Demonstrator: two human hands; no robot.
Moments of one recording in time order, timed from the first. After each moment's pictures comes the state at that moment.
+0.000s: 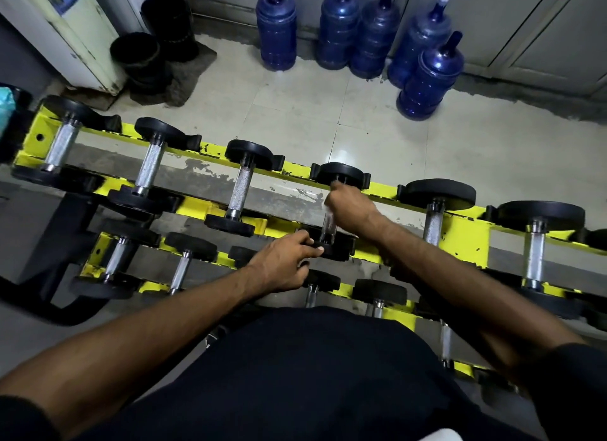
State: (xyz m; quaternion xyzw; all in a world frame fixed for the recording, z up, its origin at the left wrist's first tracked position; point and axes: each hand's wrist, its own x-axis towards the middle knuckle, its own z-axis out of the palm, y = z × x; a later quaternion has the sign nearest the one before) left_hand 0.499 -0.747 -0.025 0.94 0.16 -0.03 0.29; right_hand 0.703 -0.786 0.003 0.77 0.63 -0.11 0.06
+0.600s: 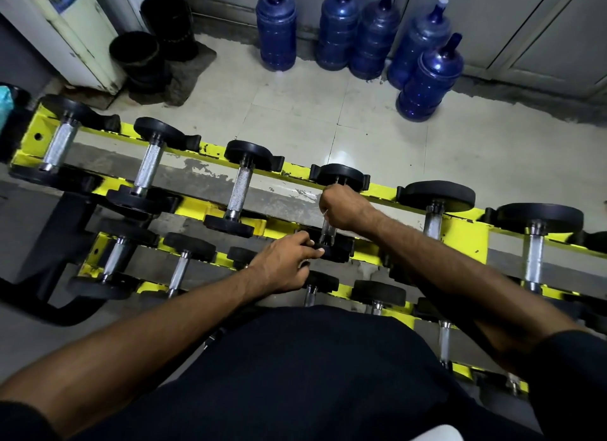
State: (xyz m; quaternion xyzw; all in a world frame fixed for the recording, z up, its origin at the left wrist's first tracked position) left_hand 0.503 -0.748 -0.025 0.95 0.17 -0.03 0.28; right_hand 0.704 -0.774 0.001 0.76 0.63 -0.16 0.05
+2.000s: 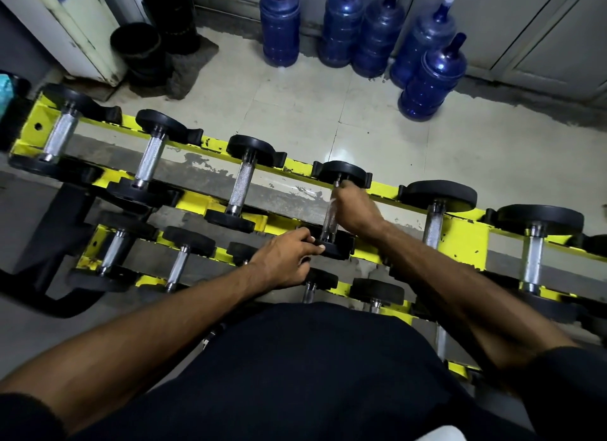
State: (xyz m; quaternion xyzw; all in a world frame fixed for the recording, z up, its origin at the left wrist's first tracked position) left_hand 0.501 -0.749 -0.025 0.94 0.18 -0.01 0.30; right_hand 0.707 -0.793 -0.016 0.81 0.57 -0.12 -0.04
